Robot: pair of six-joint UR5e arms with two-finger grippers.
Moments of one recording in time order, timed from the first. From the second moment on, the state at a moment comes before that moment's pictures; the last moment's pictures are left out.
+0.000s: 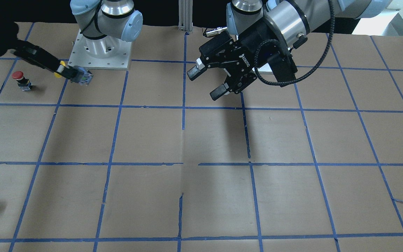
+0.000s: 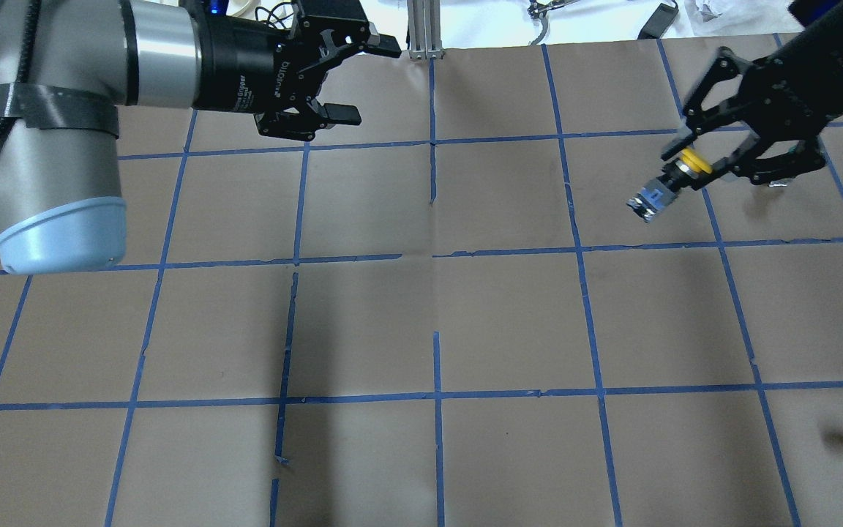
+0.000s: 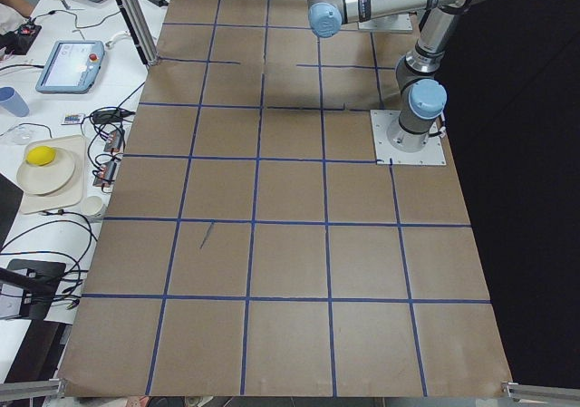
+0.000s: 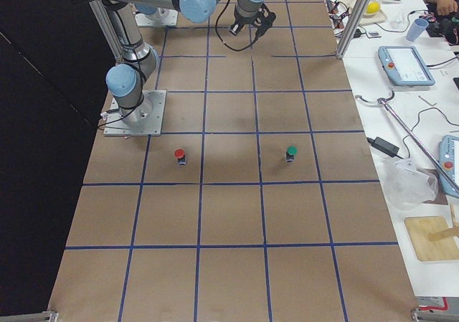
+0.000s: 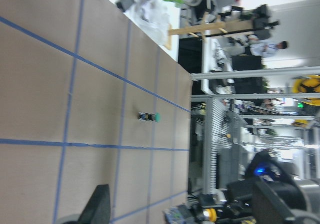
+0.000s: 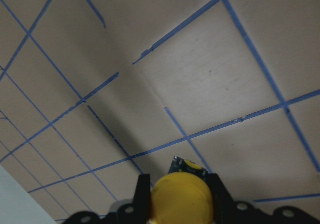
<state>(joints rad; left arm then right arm) -1.59 -1.55 -1.82 -0.85 0.76 -0.52 1.16 -1.60 1.55 -1.20 -1.13 -0.04</state>
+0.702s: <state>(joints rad) -1.55 -1.55 -1.53 -1.55 1.37 -0.24 0.99 -1.55 1.67 -1.51 -1.47 -0.96</state>
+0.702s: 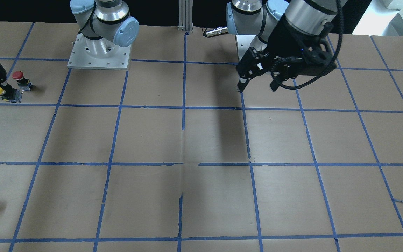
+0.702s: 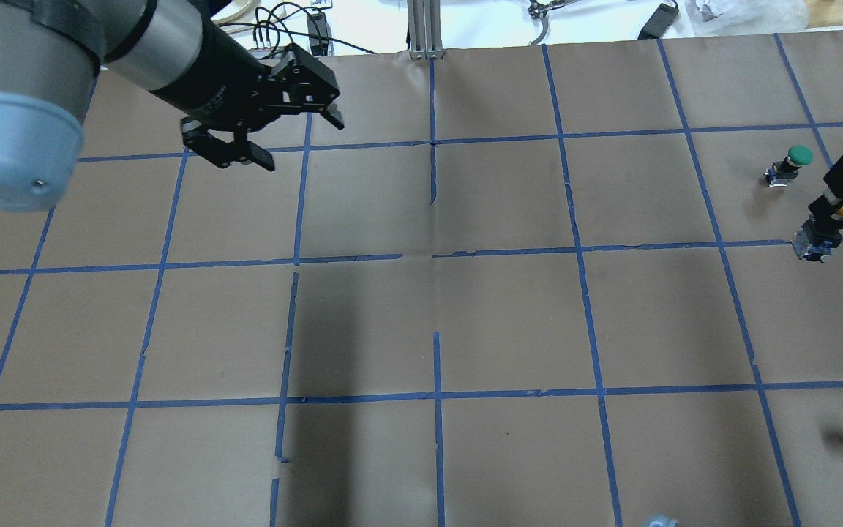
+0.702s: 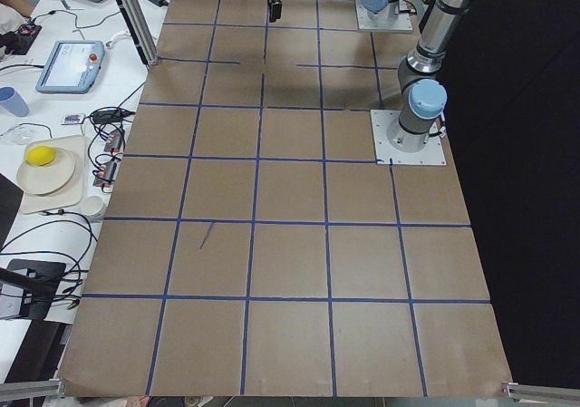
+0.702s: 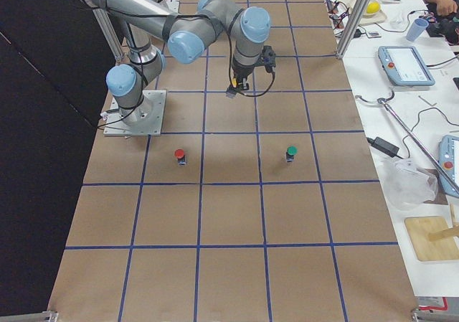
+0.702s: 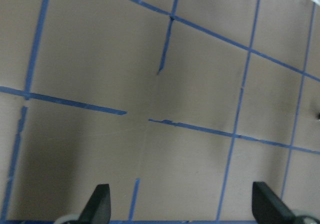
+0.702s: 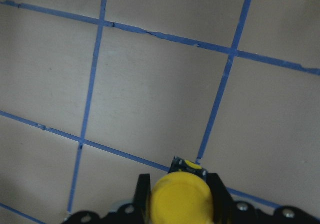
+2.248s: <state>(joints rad) -1.51 -1.56 -1.61 -1.54 1.57 -0.02 0.79 -1.32 1.86 -1.95 -1.47 -2.17</state>
